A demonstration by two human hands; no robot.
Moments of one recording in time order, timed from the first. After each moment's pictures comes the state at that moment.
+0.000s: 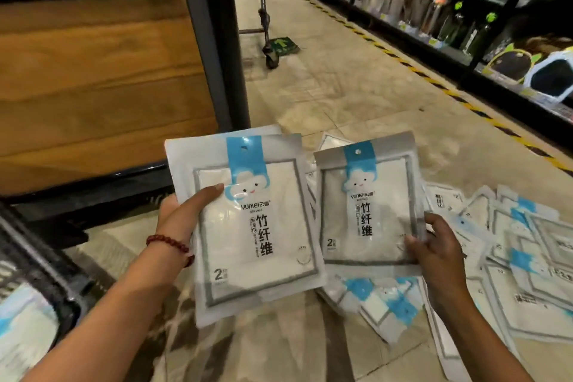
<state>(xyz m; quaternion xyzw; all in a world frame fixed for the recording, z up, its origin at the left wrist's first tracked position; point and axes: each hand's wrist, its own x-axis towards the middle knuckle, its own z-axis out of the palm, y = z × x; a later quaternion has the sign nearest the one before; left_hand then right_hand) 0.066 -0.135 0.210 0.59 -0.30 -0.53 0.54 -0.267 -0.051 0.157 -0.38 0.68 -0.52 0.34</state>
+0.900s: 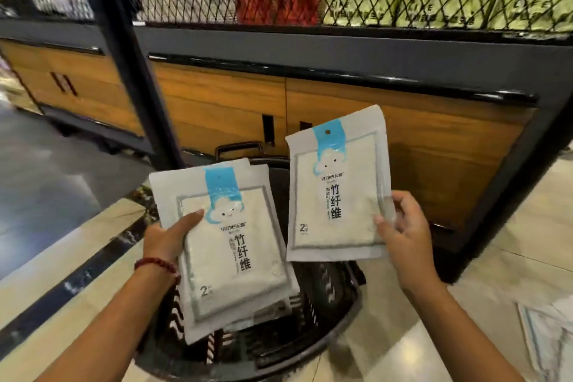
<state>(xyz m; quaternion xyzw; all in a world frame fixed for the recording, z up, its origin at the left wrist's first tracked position) 0.377 0.092 0.283 0.68 -0.03 -0.18 0.71 0.114 -0.090 0.298 -0.66 0.34 -0.43 0.51</state>
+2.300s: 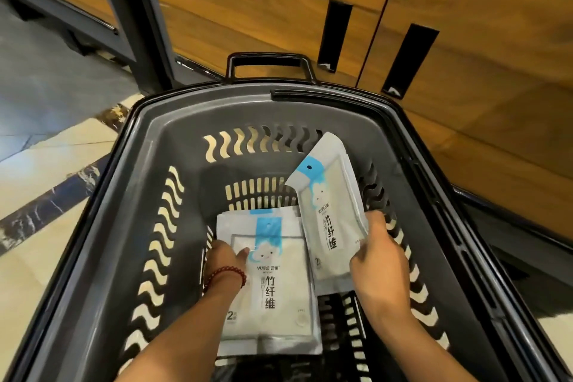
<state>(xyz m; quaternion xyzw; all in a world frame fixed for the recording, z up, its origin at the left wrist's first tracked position) 0.493 -0.023 -0.033 0.94 -0.02 -0.26 0.23 0.318 -0.122 0.116 -0.81 0.48 -0.12 0.30</state>
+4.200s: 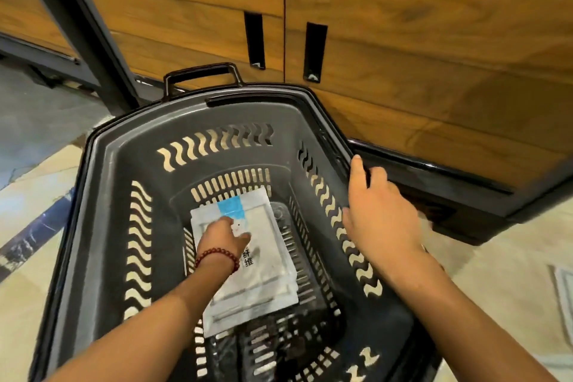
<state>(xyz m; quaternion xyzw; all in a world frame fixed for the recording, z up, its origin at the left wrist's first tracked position) 0.414 -0.023 0.072 0.93 -0.22 -0.22 0.18 0.231 -0.140 0.195 -0.90 0.44 0.00 -0.01</state>
